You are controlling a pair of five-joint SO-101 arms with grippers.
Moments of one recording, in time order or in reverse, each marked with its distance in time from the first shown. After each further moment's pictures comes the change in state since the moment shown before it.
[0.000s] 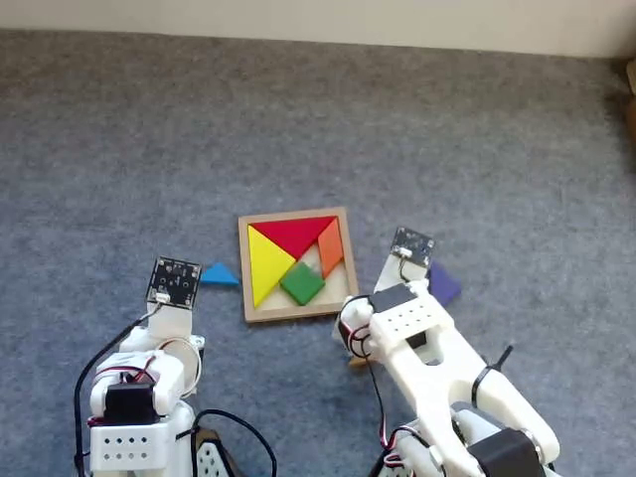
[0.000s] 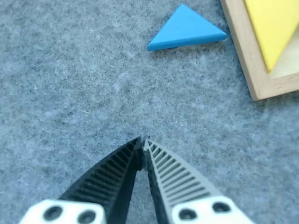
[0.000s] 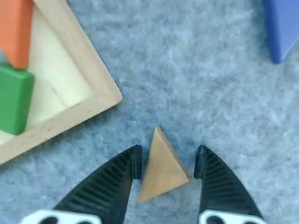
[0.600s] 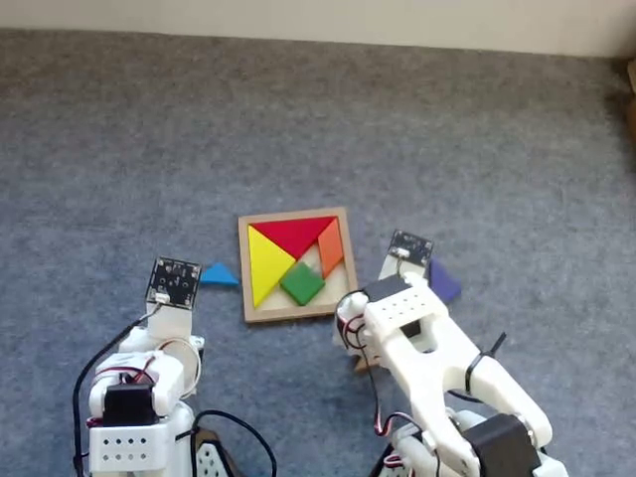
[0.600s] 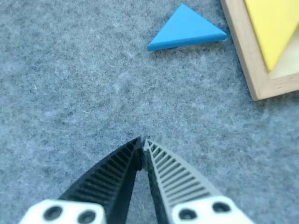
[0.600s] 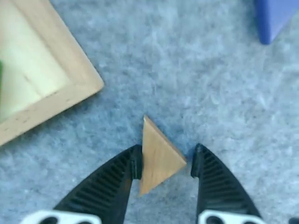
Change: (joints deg) left arm 0.0 0.0 0.0 0.0 0.0; right arm -0.4 1.8 -2.9 6.6 0.0
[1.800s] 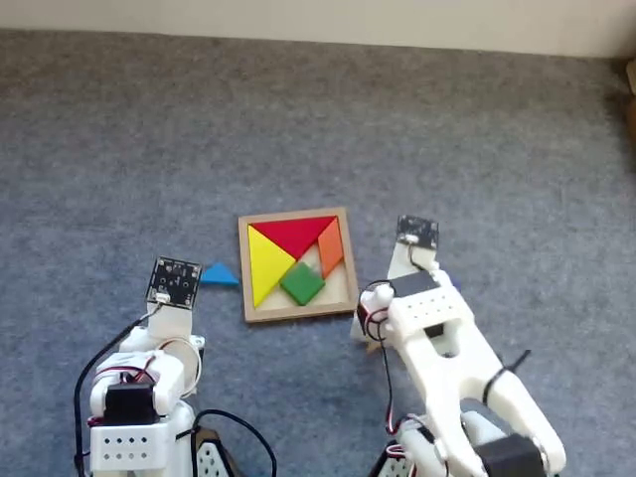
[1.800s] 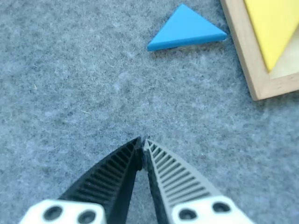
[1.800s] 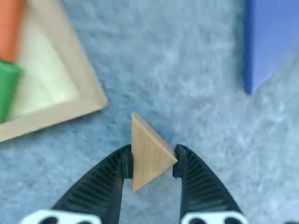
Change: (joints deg) left arm 0.0 0.0 0.0 0.0 0.0; right arm 7.6 -7.6 0.0 -1.3 17.8
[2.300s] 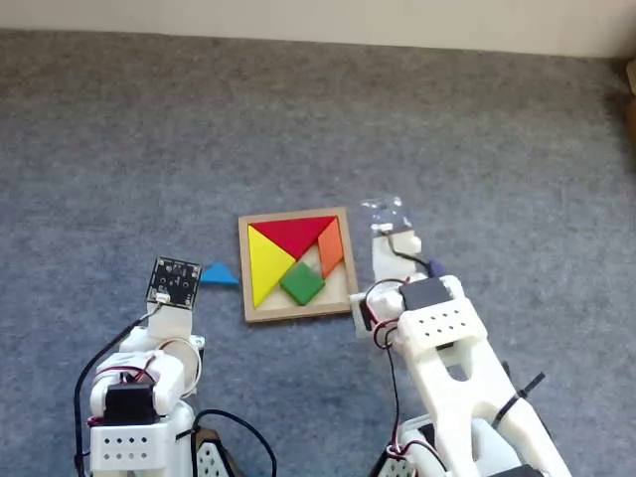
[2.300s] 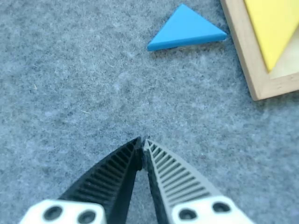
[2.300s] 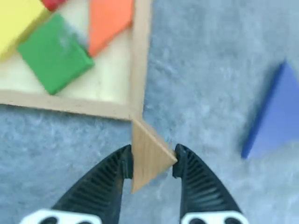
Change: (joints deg) left arm 0.0 0.0 0.0 0.0 0.0; right arm -0.1 -8.0 0.1 -3.1 27.0
